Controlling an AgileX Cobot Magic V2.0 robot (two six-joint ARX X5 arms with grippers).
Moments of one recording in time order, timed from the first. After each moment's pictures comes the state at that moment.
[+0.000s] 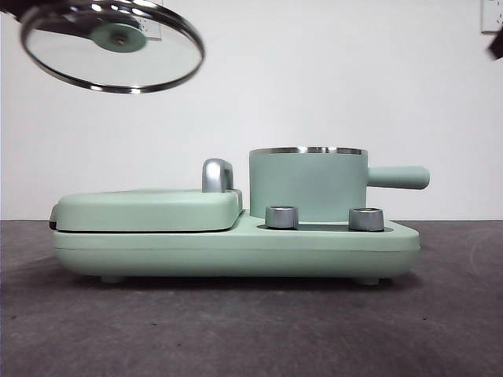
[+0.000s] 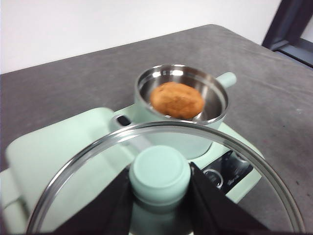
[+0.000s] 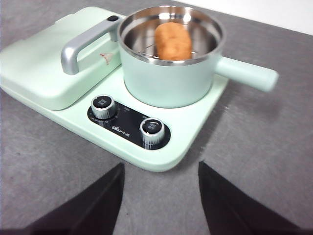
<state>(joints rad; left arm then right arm) -0.36 1.01 0.87 -0.19 0.37 0.03 0.41 0.43 0.58 -0.57 -0.10 0.00</state>
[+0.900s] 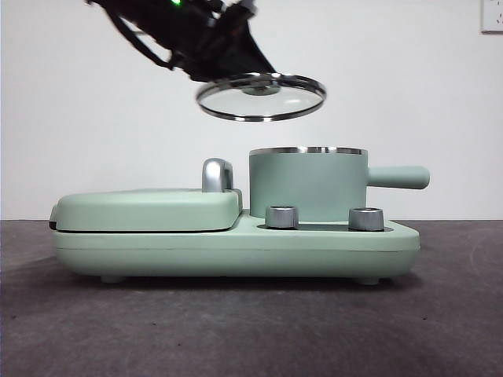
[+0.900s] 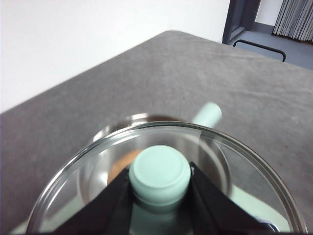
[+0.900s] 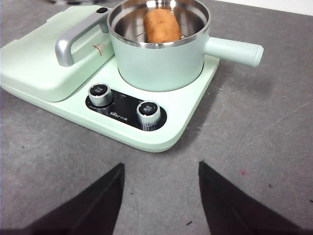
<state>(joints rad) -0.54 1.65 1.28 0.07 0.37 0.14 0.41 0.34 0.58 -0.68 -0.07 0.06</state>
